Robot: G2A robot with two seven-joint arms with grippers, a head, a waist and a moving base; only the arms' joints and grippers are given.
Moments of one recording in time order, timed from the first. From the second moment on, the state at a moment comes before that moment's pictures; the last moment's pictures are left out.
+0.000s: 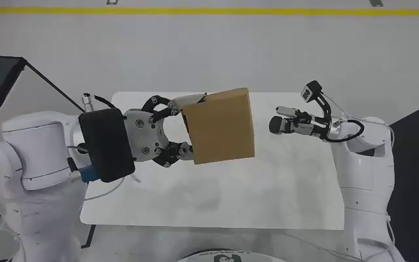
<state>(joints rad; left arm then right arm) 1.15 -1.08 -1.53 -2.32 0.72 -1.01 -0.47 -1.19 -1.28 1.72 -1.48 0.13 0.03 1.47</state>
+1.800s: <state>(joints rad) 1.01 -0.90 -1.47 -2.26 2.58 -0.41 0.97 -1.19 -1.28 1.72 -1.48 0.13 0.03 1.47</state>
